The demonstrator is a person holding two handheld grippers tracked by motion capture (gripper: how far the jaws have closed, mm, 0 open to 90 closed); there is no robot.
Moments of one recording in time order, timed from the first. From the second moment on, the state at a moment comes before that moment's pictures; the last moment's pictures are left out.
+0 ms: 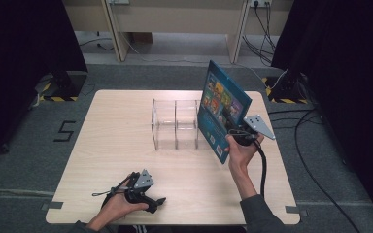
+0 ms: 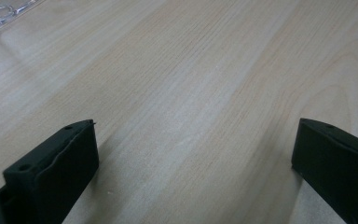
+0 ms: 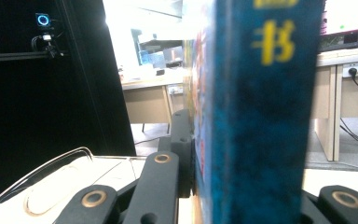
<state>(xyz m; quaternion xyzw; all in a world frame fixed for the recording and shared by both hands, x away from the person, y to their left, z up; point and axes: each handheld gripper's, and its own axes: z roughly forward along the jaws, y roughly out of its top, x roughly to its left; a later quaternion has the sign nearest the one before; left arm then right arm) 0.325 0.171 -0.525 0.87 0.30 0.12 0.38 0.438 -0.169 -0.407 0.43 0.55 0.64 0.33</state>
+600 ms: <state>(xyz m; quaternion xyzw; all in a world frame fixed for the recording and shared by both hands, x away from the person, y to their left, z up) 0.324 0.171 -0.525 0.87 0.30 0.12 0.38 0.441 -0.164 -0.417 0.43 0.54 0.64 0.34</state>
